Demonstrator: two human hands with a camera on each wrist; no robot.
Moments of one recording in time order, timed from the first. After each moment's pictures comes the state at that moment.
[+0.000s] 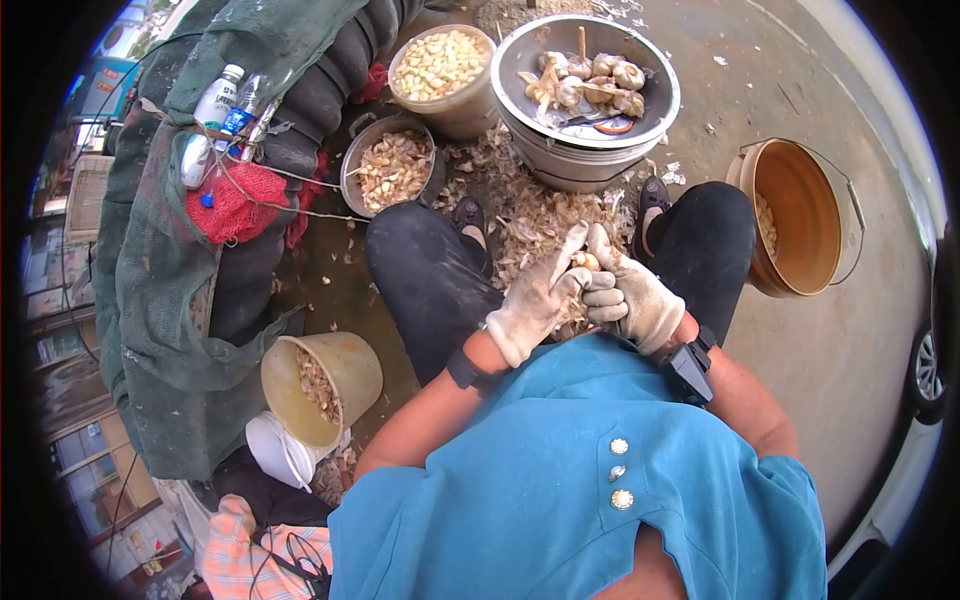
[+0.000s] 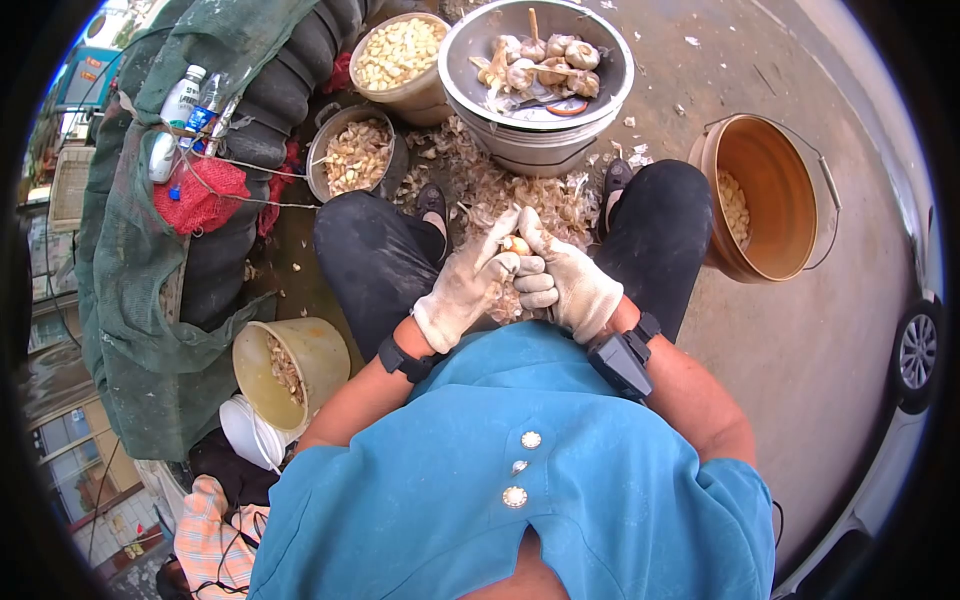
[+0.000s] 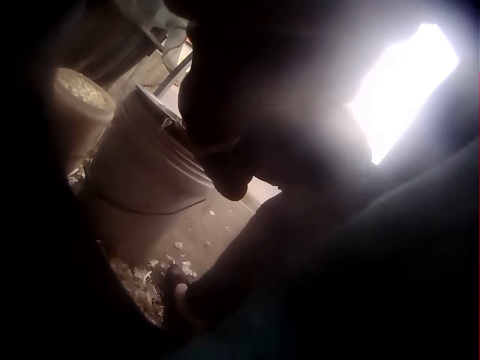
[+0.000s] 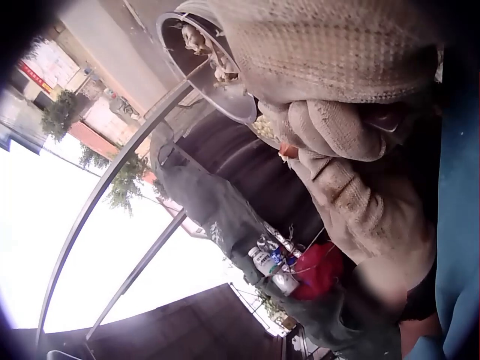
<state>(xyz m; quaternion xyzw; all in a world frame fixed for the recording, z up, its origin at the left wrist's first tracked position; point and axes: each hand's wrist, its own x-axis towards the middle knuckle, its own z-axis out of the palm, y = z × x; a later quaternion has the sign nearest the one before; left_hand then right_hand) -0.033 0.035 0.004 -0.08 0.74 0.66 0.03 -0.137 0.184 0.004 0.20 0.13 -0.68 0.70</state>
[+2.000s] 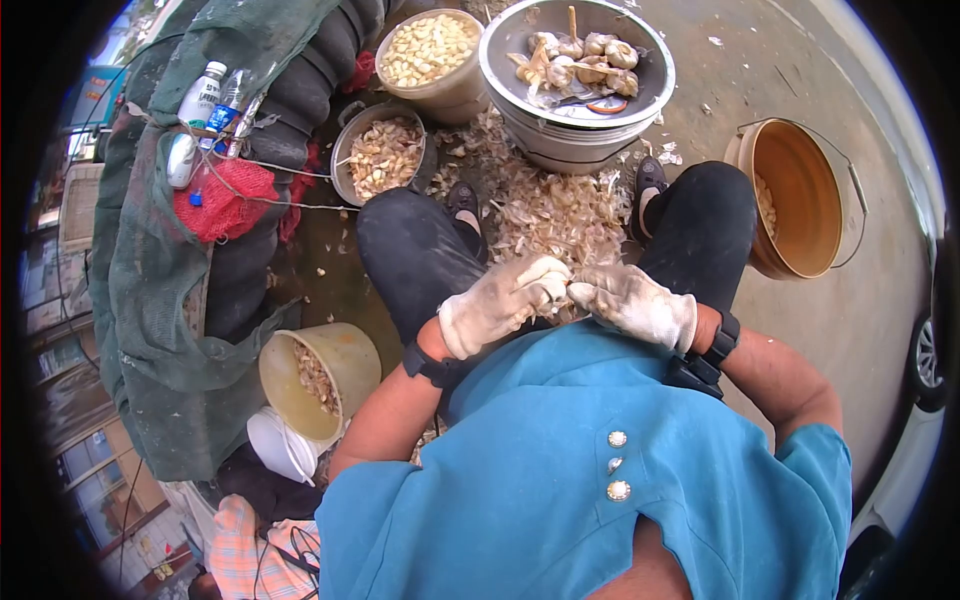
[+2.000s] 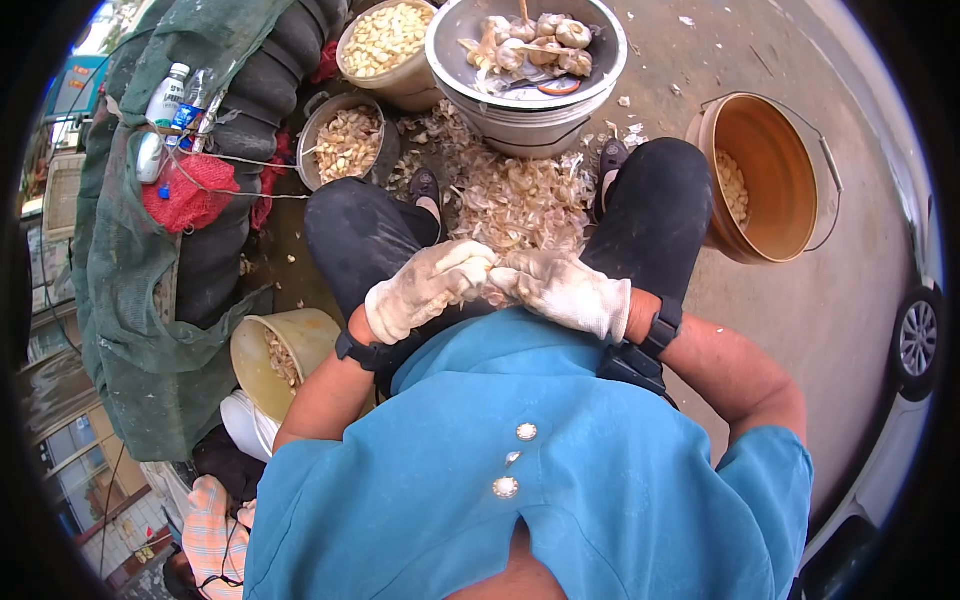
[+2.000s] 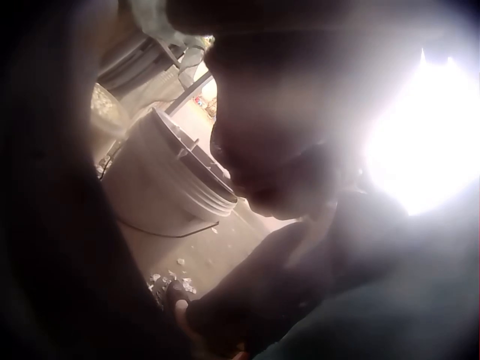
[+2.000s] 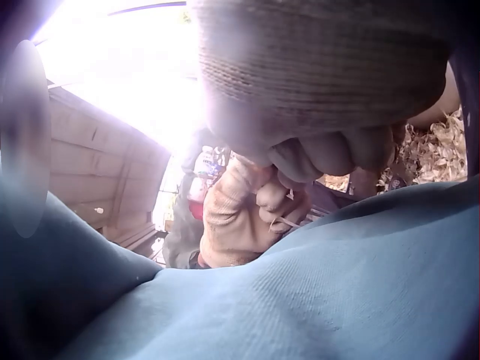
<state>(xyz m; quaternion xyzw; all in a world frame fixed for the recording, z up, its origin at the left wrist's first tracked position) -0.008 -0.003 0.027 -0.04 0.64 0.74 0.19 -0.131 0.204 0.035 -0.38 0.66 -0.41 0.51</state>
